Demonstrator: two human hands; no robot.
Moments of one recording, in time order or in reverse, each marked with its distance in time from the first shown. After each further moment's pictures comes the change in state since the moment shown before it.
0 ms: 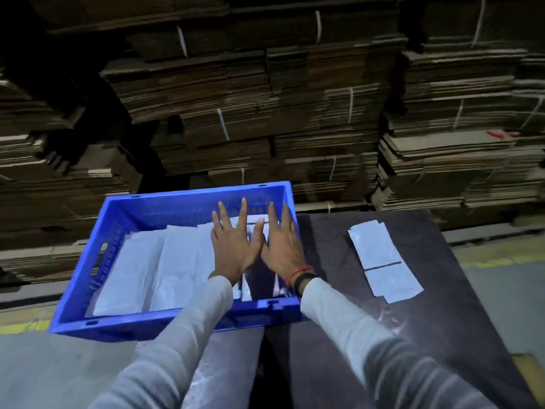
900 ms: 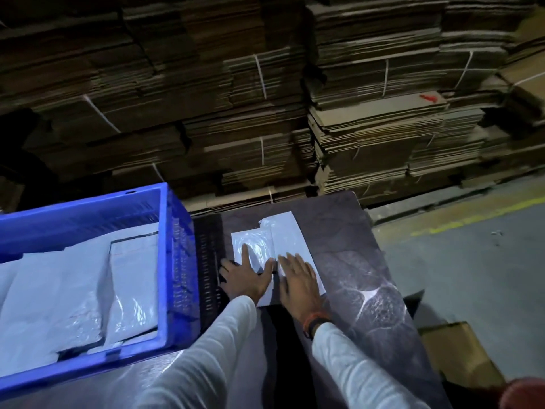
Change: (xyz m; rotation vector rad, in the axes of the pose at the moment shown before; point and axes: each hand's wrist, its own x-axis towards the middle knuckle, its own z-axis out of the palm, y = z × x) left_hand -0.044 0.169 0.249 0.165 -0.415 -0.323; right_hand -0.060 0.321 -0.043 -0.130 -0.024 0.129
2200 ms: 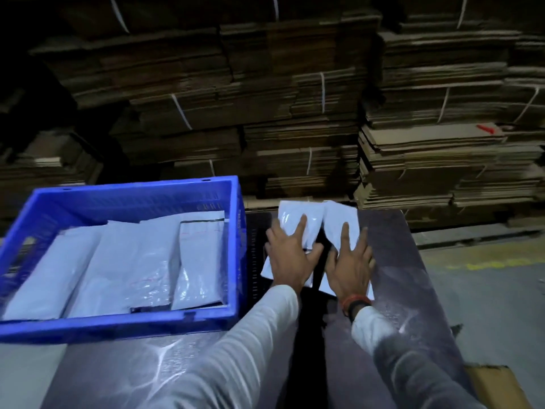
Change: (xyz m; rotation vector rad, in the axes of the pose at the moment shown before) left_hand -0.016 0.002 -0.067 -0.124 0.388 0.370; right_hand 0.023 -0.054 -0.047 -0.174 0.279 0.243
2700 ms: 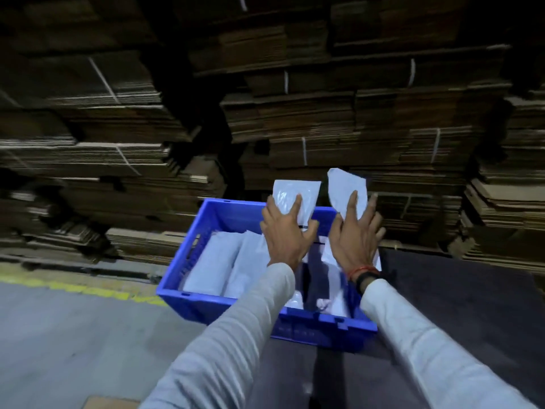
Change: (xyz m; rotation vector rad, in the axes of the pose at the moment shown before) left_hand 0.021 -0.187 -0.247 0.048 0.353 -0.118; right_hand -0.058 -0.307 -0.053 0.188 0.194 -0.303
